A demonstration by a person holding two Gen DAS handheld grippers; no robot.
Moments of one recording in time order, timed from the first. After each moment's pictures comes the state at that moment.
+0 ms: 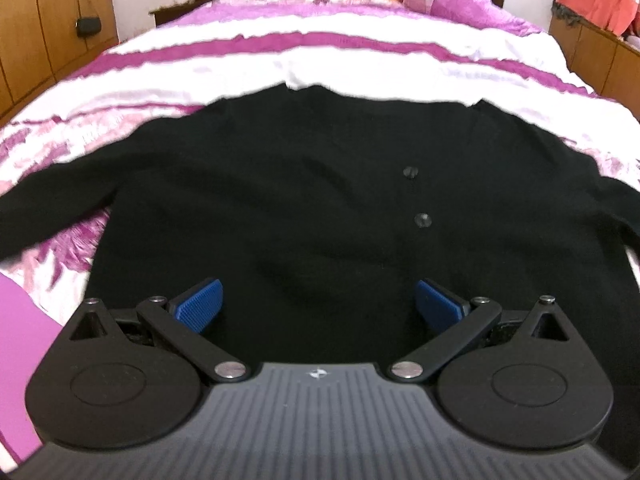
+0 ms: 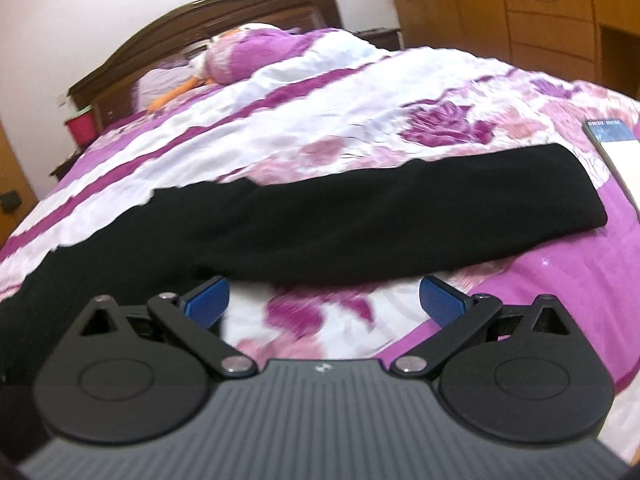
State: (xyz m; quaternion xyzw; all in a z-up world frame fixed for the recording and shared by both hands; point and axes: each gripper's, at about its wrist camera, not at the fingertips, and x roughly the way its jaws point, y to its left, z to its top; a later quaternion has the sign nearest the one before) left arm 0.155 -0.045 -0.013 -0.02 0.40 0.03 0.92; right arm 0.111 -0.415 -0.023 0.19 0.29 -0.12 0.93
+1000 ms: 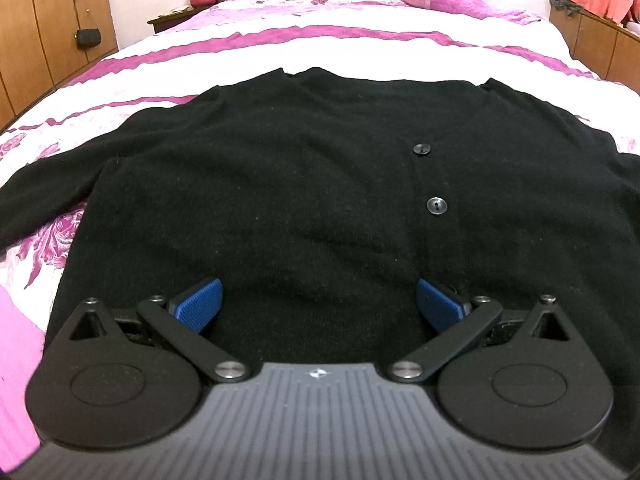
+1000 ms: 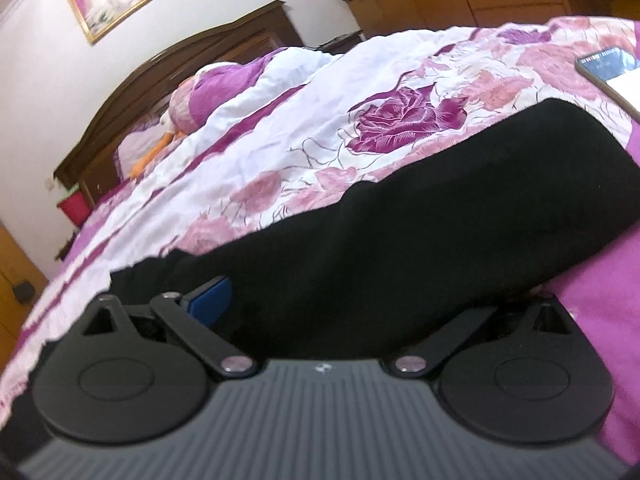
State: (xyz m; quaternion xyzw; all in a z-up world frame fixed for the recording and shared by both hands) left arm 0.162 -0.048 -0.044 0.00 0.39 0.03 0.92; right arm 0.146 -0.479 -0.063 0.29 0.24 -0.13 0.92
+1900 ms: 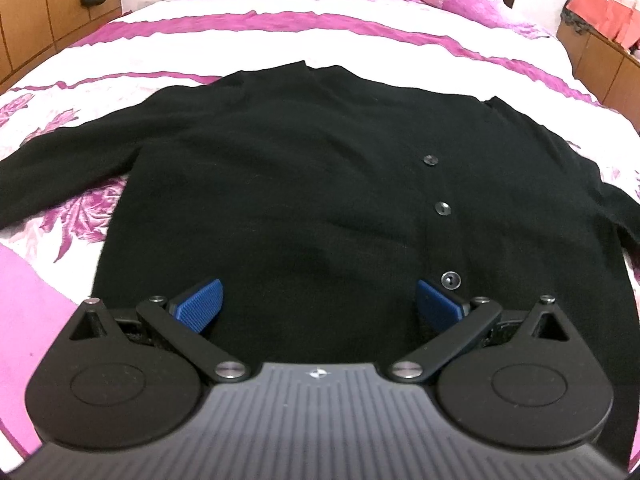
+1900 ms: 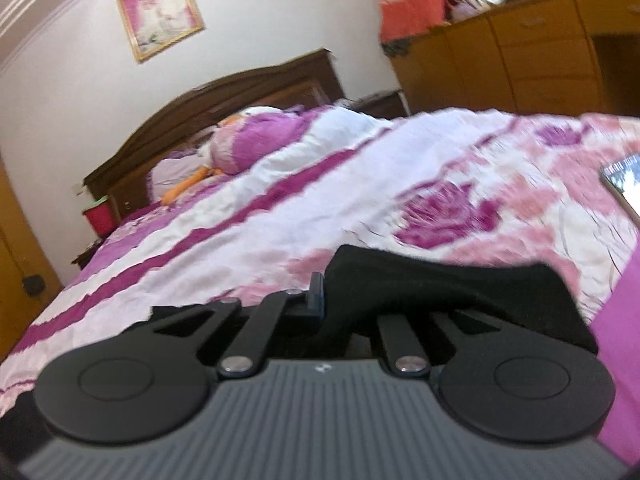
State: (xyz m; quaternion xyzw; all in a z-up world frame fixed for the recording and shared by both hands) left arm 0.144 -0.018 -0.013 -0.06 0.42 0.03 0.91; right arm 0.135 -0.467 -0.003 0.23 0.16 -0.10 0.96
